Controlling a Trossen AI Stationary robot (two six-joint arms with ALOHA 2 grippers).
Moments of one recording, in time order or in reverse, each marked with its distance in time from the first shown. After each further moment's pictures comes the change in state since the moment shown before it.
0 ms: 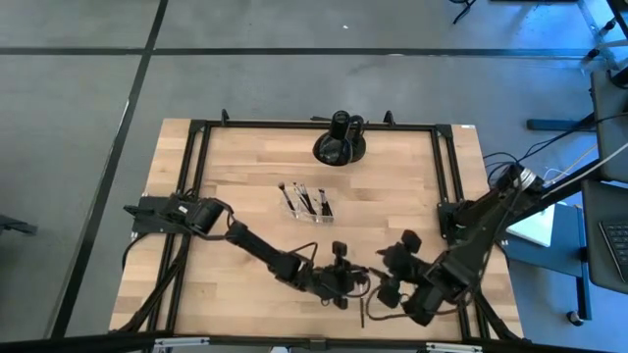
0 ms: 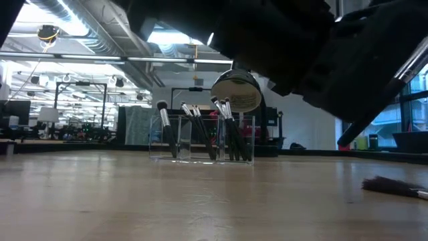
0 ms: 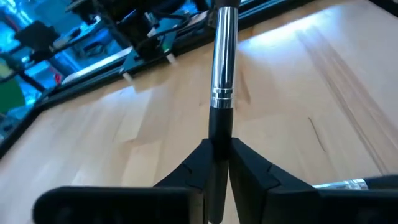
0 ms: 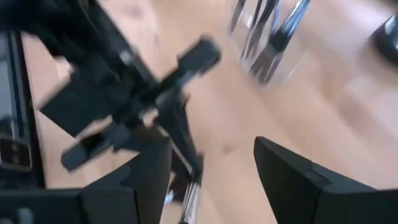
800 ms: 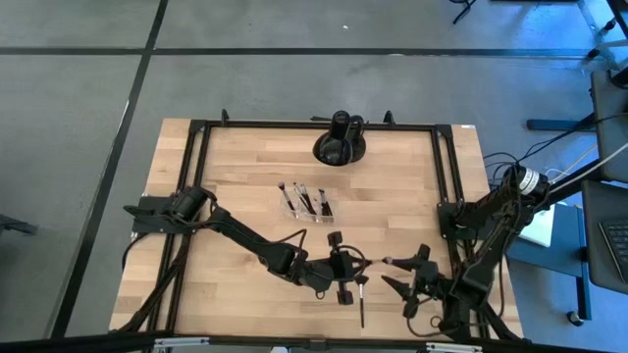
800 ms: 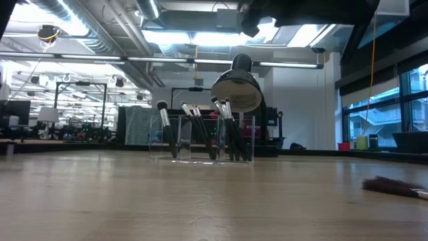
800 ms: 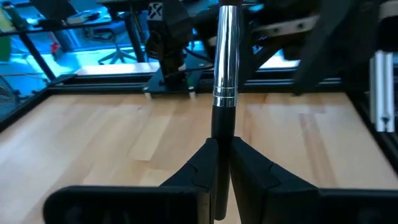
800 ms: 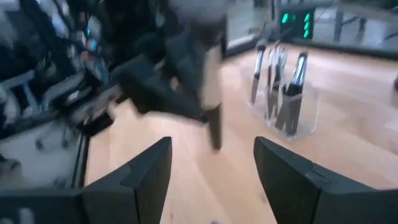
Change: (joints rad) left arm 0.008 -0.175 -0.005 -0.074 -0.009 -0.272; right arm 0.279 -0.022 -0.473 0.672 0.601 0.087
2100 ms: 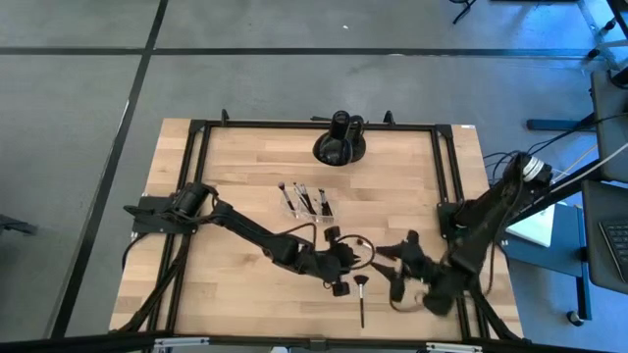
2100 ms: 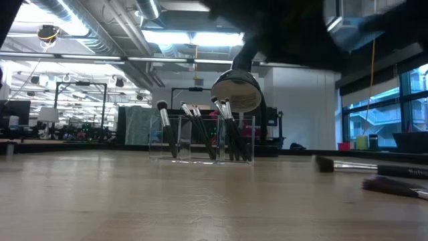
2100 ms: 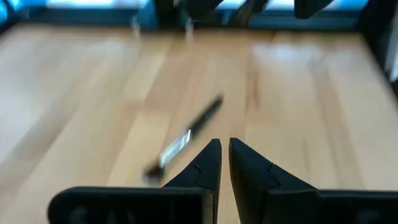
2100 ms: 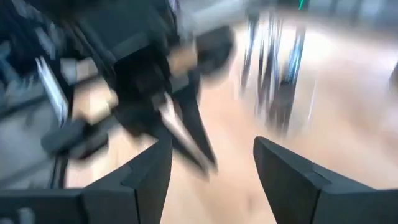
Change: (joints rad) left arm 0.056 -0.006 -0.001 -0.223 0.154 -0.161; right arm -0.189 -0.118 -0.030 0.095 -0.184 -0.217
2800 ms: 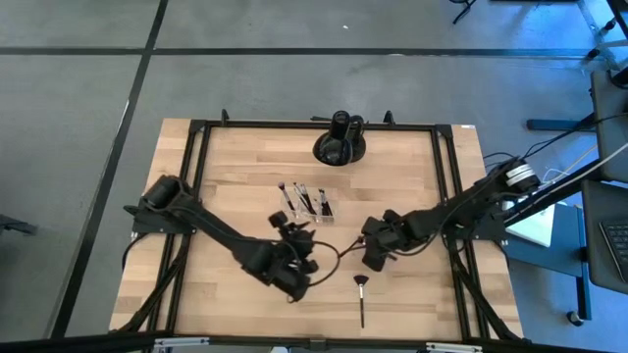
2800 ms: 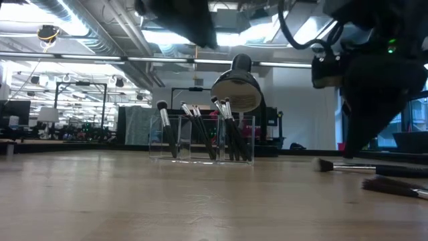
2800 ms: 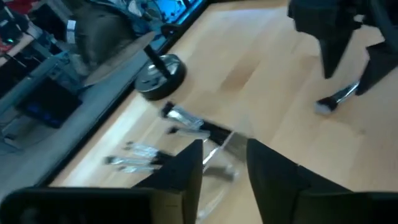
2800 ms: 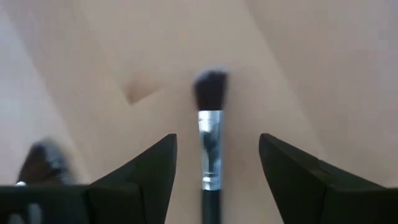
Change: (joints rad) left arm -0.131 -0.205 0.000 -0.874 -0.571 -0.506; right arm -0.530 0.117 0.000 -0.290 -0.944 -0.200
